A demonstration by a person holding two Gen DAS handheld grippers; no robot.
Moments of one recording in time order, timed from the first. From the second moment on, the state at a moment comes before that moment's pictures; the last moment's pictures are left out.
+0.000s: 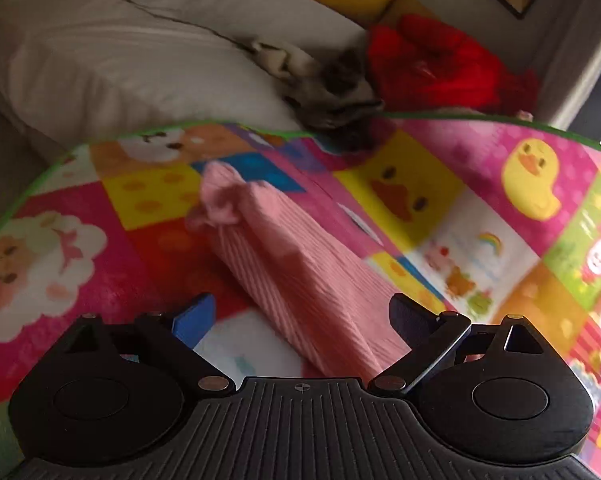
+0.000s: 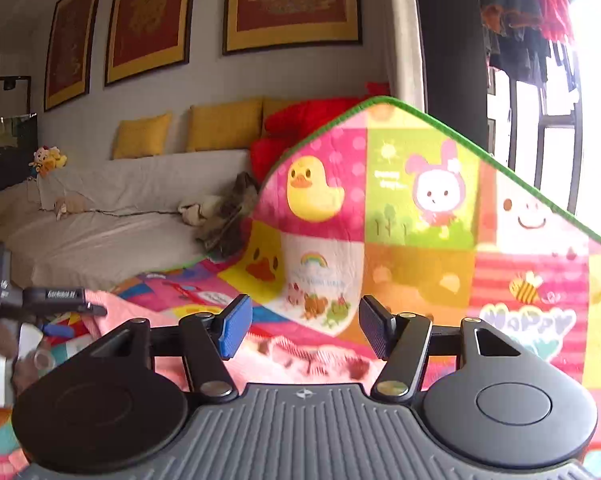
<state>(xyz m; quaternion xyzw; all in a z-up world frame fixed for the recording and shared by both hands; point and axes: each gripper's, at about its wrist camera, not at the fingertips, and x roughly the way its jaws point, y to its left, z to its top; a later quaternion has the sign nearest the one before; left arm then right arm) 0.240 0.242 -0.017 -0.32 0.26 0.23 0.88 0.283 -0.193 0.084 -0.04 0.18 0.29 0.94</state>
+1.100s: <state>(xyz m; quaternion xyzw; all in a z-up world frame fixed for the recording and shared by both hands) 0.282 0.067 0.063 -0.14 0.23 -0.12 0.96 0.333 -0.235 0.026 0.09 0.30 0.26 0.91</state>
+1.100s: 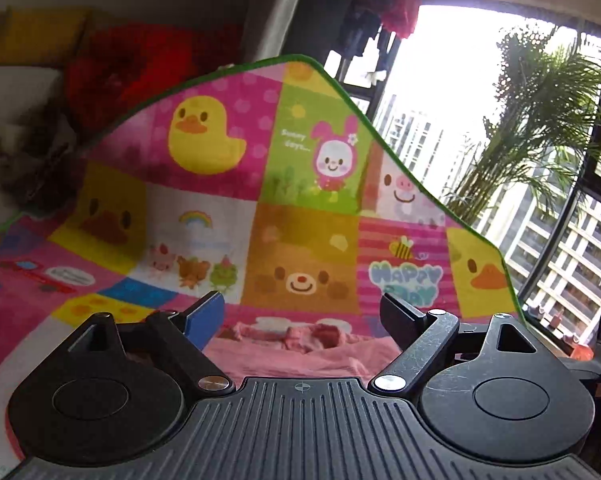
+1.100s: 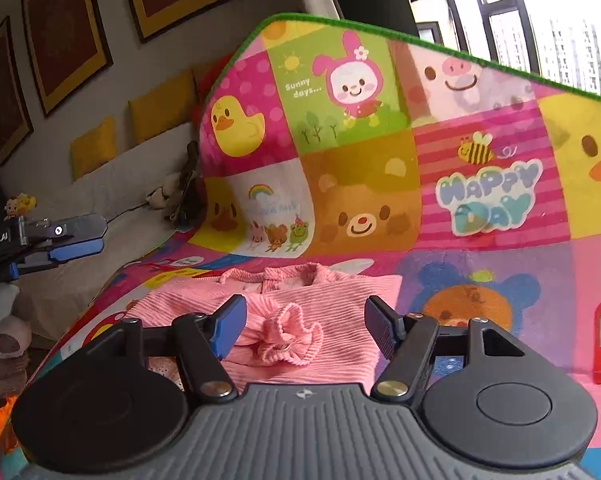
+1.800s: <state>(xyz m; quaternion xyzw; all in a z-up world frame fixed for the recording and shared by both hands) 0.313 0.080 -0.024 -0.08 0.38 -0.07 0.92 0.365 -0.216 -0.016 -0.03 0.34 0.20 0.92</state>
